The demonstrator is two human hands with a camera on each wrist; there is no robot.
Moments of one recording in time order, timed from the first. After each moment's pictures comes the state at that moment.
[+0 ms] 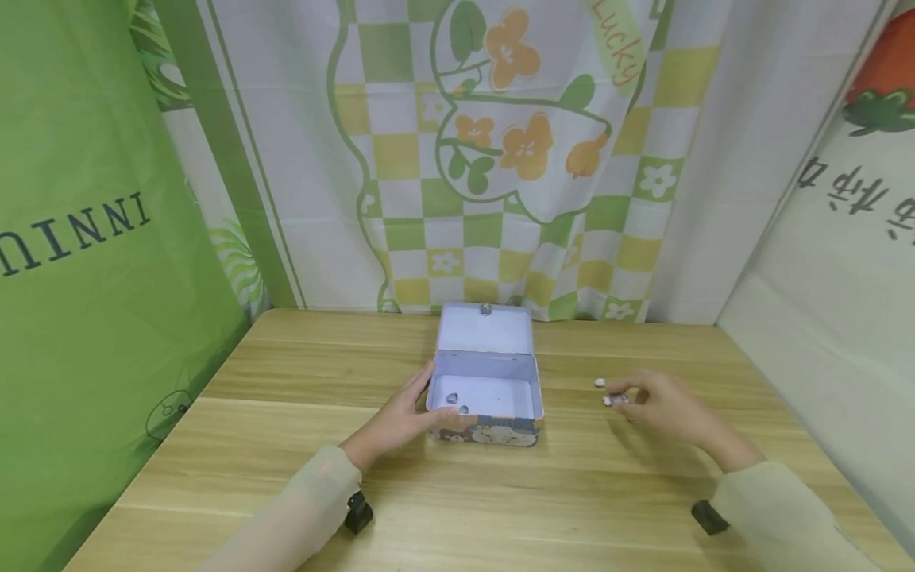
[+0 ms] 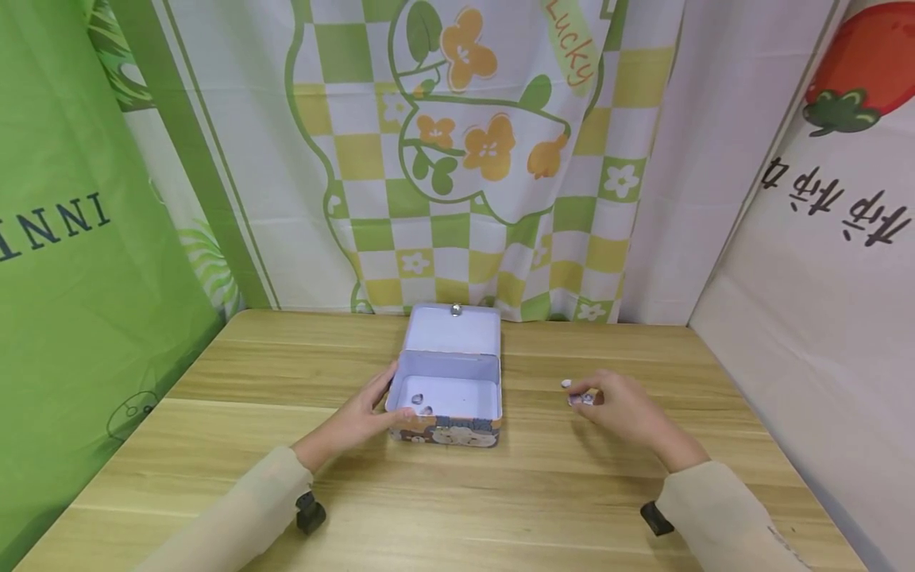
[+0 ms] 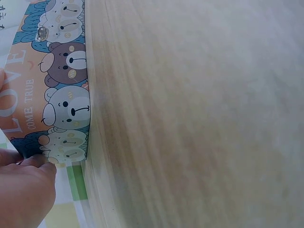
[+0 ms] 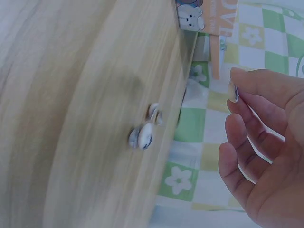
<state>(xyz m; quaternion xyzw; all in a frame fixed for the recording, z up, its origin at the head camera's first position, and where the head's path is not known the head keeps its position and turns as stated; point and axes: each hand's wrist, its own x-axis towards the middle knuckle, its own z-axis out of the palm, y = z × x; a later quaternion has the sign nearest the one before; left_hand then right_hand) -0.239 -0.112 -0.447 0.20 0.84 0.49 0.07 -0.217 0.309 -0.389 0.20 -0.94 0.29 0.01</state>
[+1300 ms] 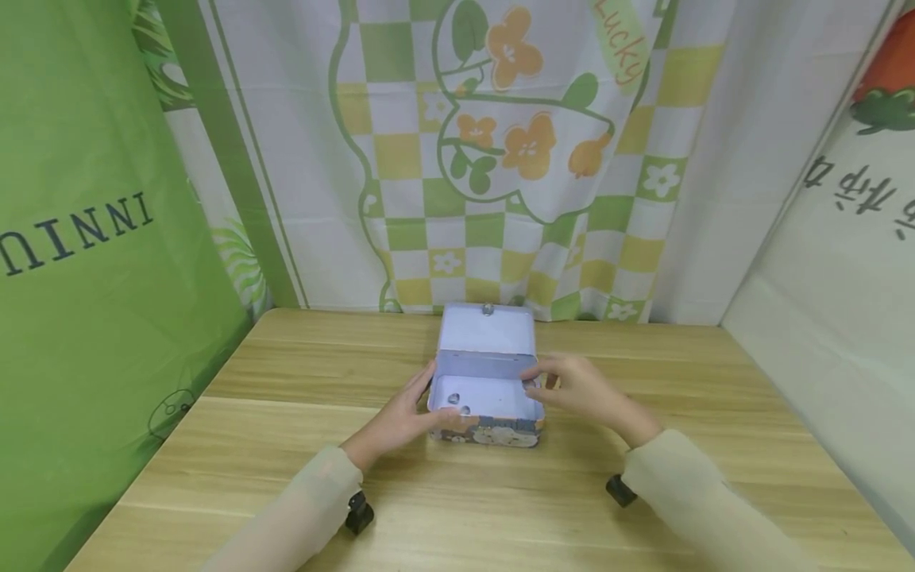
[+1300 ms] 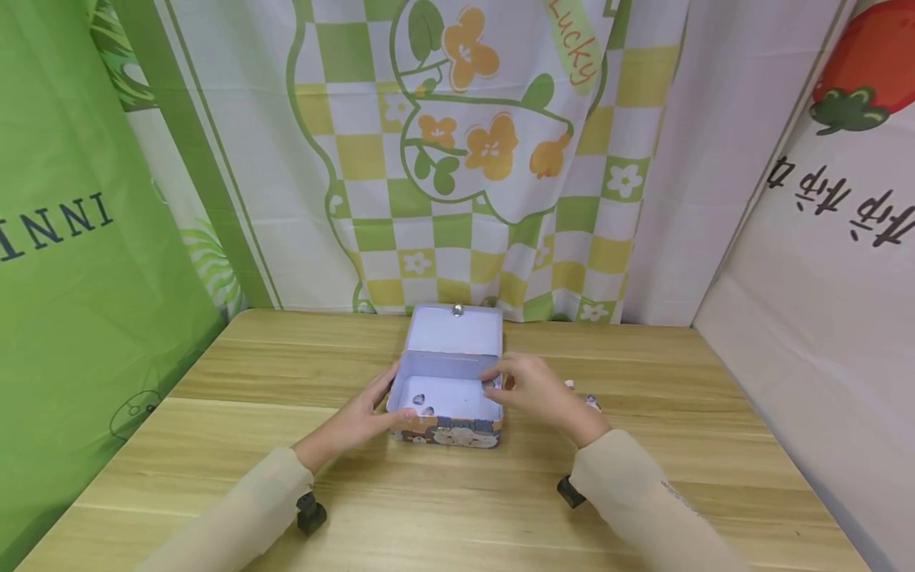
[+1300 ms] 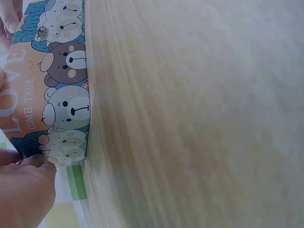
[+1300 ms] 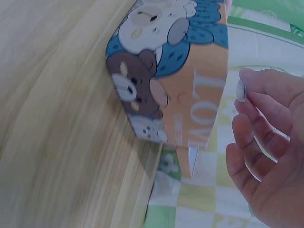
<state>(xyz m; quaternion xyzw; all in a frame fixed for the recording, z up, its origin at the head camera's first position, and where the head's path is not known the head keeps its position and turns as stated) -0.237 -0.111 -0.446 0.20 0.85 0.49 0.07 -0.249 0.203 -0.385 0.33 -0.89 0.30 0.05</state>
